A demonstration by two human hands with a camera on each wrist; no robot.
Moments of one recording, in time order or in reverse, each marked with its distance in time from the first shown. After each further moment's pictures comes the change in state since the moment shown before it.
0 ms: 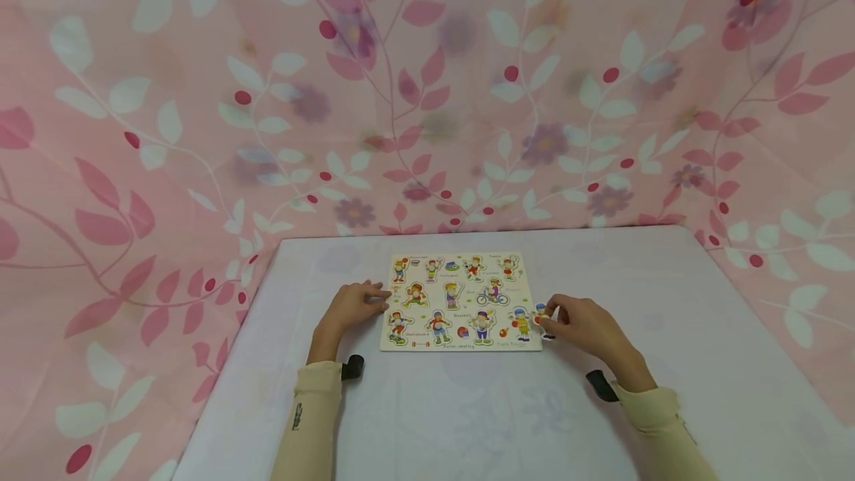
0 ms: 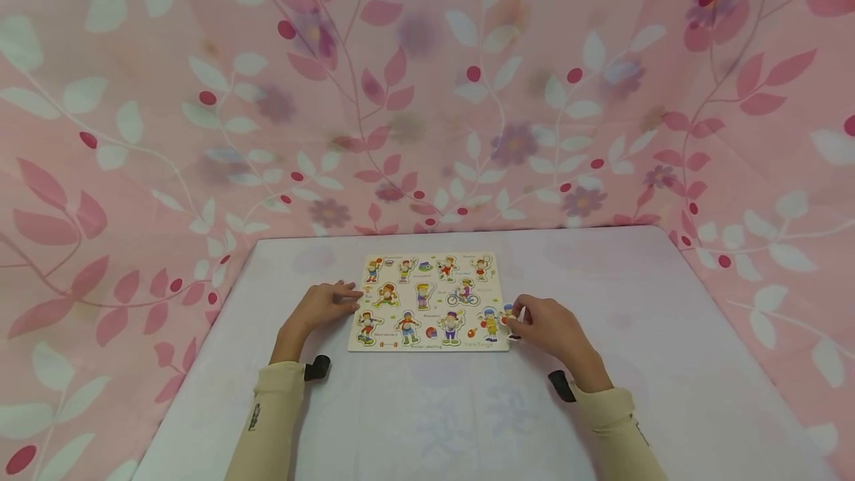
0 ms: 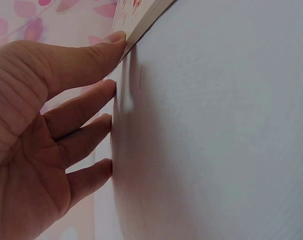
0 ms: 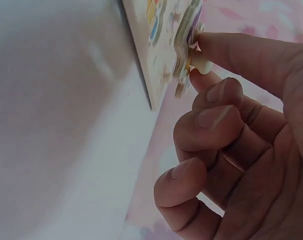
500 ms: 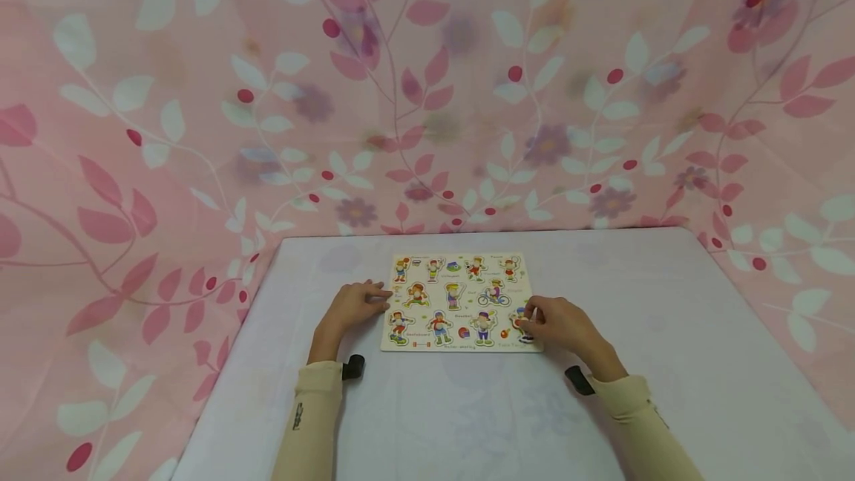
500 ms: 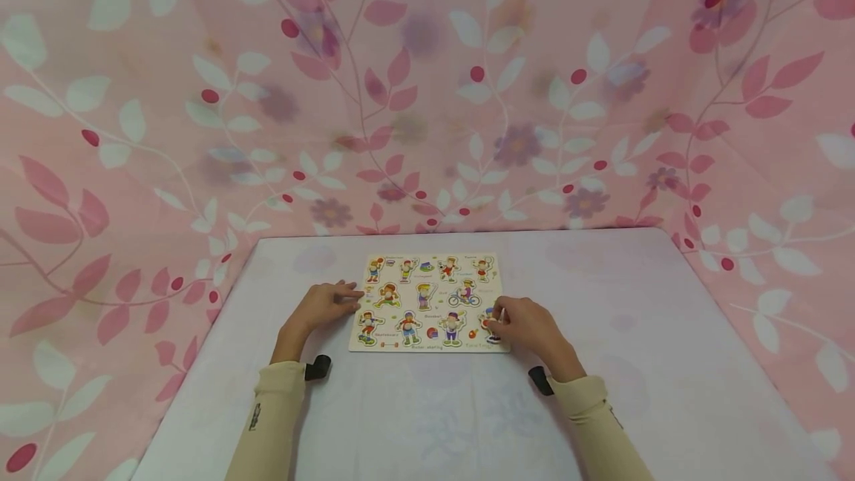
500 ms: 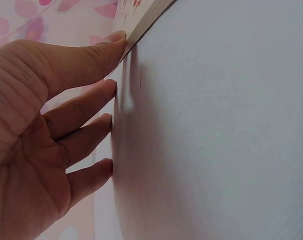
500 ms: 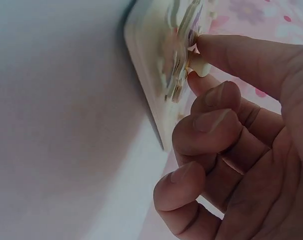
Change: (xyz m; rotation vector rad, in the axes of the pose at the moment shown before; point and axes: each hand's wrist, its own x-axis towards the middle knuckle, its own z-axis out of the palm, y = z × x) left_hand 0.000 0.000 0.000 -0.003 0.007 -0.002; right_hand 0.026 -0.012 0.026 -0.016 -0.060 -0.038
